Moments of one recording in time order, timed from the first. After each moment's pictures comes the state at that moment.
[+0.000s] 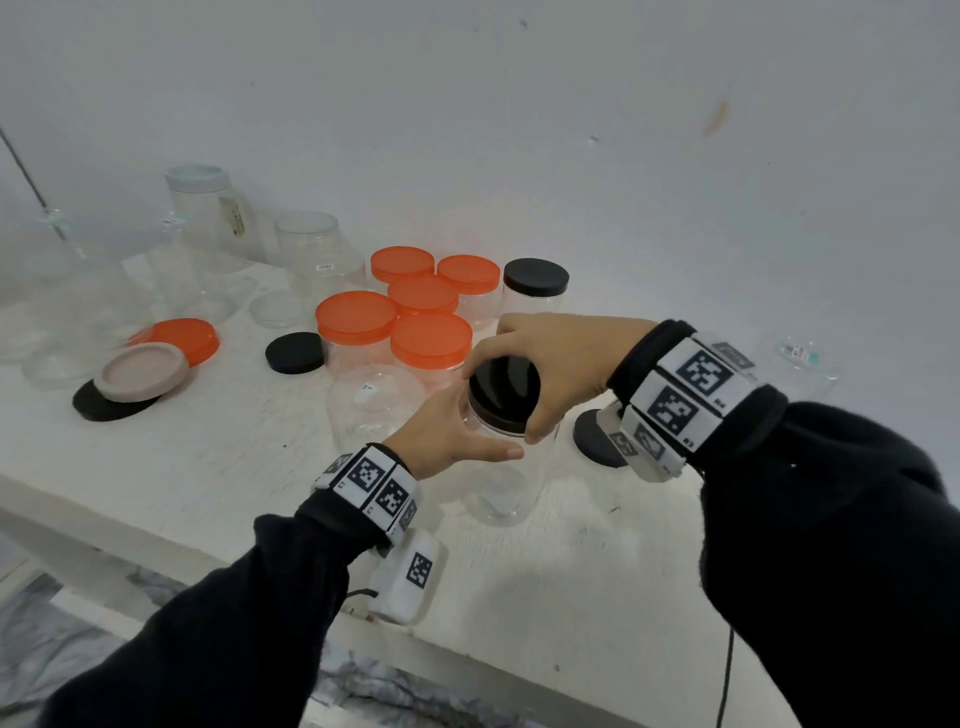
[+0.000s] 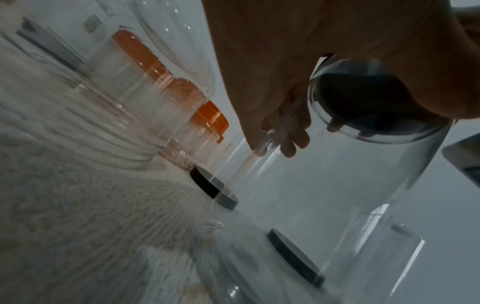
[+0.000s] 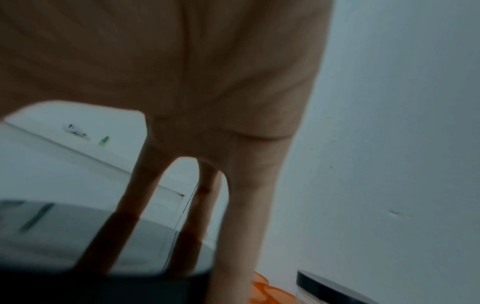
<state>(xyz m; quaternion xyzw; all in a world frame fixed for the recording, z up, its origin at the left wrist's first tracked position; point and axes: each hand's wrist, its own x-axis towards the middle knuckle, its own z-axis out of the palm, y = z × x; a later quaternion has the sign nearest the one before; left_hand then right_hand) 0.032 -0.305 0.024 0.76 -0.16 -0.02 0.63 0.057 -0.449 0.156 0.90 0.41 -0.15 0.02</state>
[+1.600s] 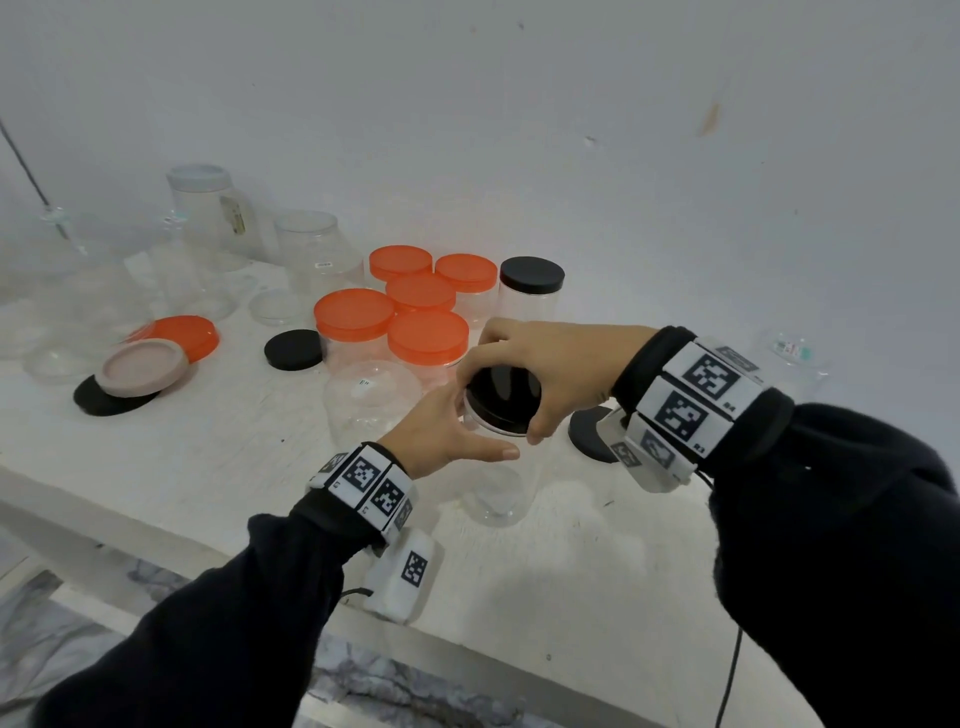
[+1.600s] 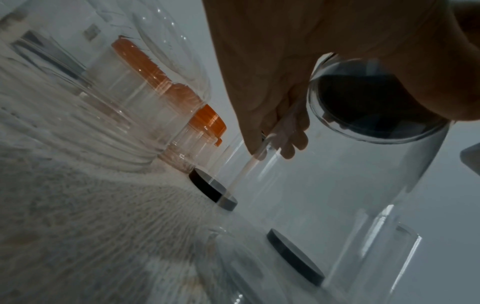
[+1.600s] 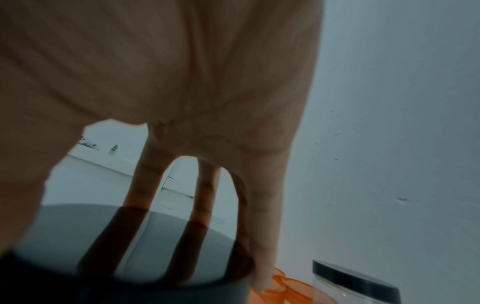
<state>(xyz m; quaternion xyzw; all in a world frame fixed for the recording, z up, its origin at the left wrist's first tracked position) 0.022 -0.306 0.029 0.78 -0.15 -0.01 0.61 0.049 -0.453 0.152 0.88 0.45 -0.16 0.01</state>
